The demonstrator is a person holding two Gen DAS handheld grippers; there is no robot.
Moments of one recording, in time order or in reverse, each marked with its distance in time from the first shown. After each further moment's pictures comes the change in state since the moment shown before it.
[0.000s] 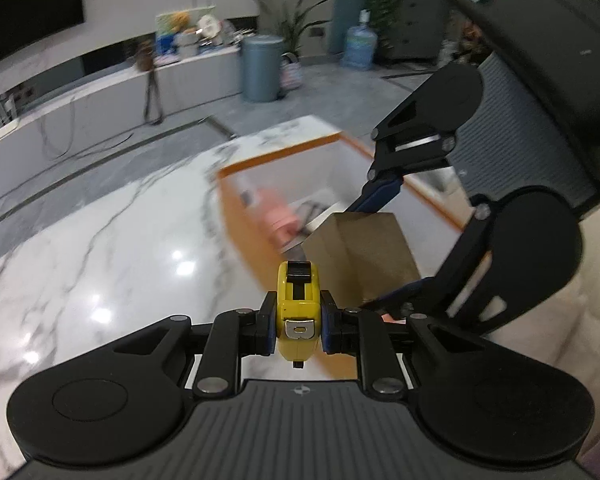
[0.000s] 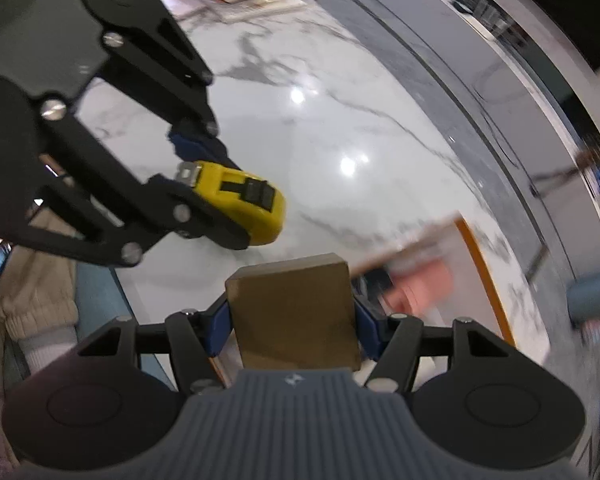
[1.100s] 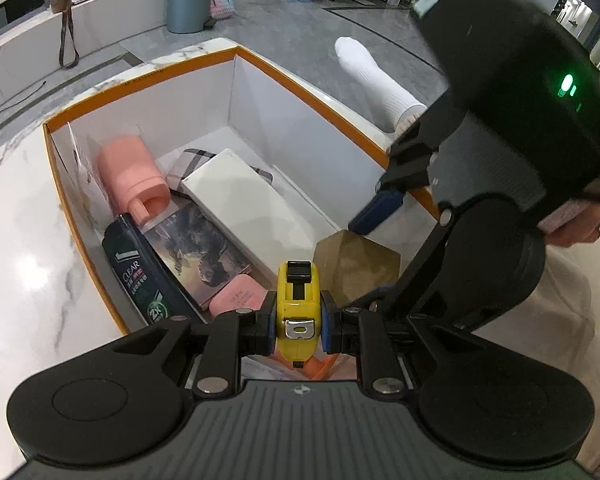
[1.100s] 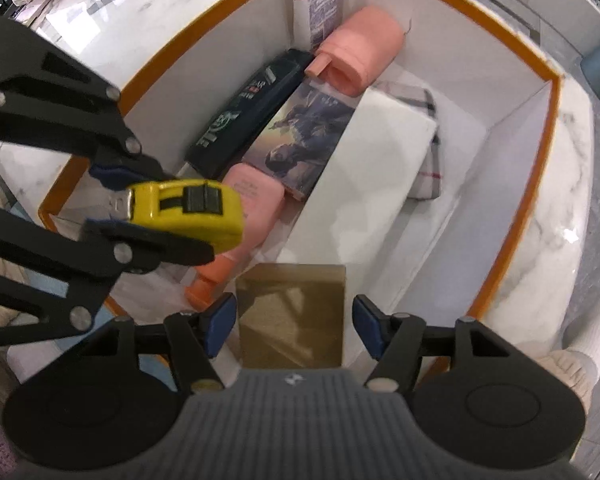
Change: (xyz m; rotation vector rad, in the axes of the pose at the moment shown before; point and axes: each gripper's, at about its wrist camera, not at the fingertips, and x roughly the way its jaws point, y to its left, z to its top) left arm 0.157 -0.049 0.016 0.016 0.220 -0.187; right arm 0.087 -0.071 -0.121 0.494 0.234 0.125
